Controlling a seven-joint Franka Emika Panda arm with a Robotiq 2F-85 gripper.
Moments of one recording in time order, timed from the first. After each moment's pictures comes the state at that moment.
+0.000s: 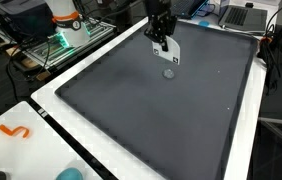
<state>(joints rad) -0.01 0.09 0.01 -2.32 0.04 2.71 0.11</state>
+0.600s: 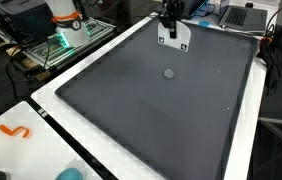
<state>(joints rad) 0.04 0.09 0.03 -2.20 -0.07 2.51 0.11</state>
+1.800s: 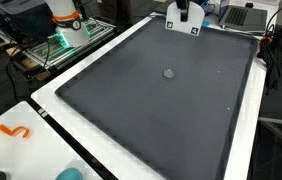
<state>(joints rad) 0.08 0.10 0.06 -2.05 -0.13 2.32 0.10</state>
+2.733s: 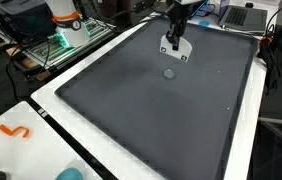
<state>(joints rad) 0.03 0.27 0.05 -2.06 0.05 2.41 -0.07</state>
